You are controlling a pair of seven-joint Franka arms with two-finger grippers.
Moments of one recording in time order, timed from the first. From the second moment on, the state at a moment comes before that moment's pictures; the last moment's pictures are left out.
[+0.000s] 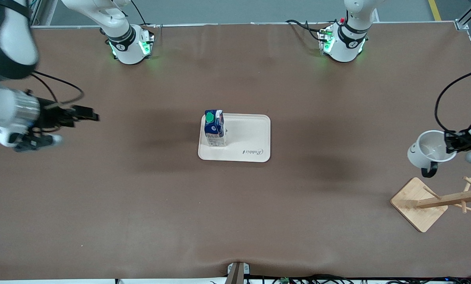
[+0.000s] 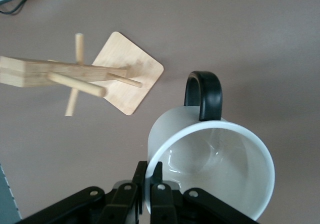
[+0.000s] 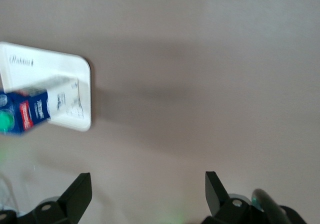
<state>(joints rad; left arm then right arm) 0.56 0.28 -0.55 -1.47 0.25 1.75 0.25 0.20 0.20 -0.11 -1.63 0.26 1.59 -0.04</state>
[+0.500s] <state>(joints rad) 0.64 0.31 -0.55 -1.47 0.24 1.82 0.35 0.56 0.26 -0.10 -1.70 0.26 1.84 0.38</state>
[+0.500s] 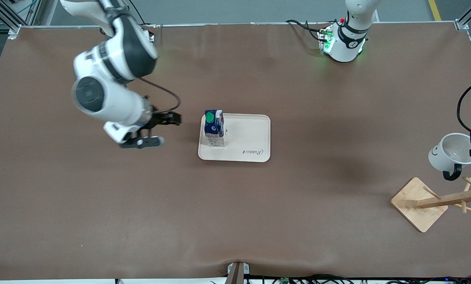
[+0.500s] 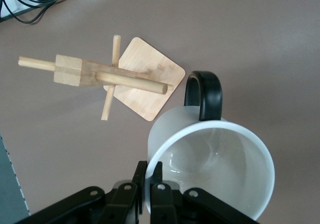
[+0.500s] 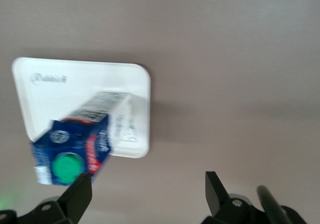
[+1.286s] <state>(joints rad) 0.66 0.36 -0.55 -1.42 0.24 1.85 0.38 0.73 0.36 -0.10 -1.70 0.27 2.03 0.58</state>
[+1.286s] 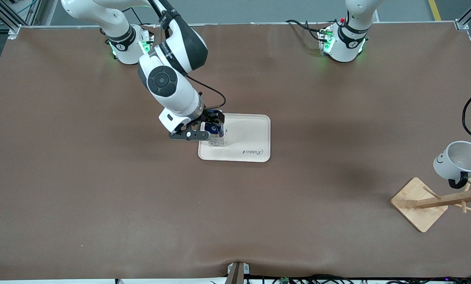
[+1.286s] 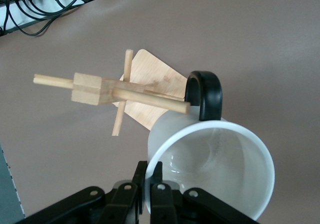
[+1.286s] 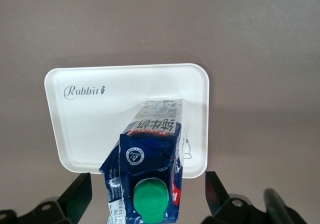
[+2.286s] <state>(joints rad) 0.72 0.41 -0.55 -1.41 0.24 1.90 0.44 0.76 0.42 -0.13 -1.67 0.21 1.95 0.67</state>
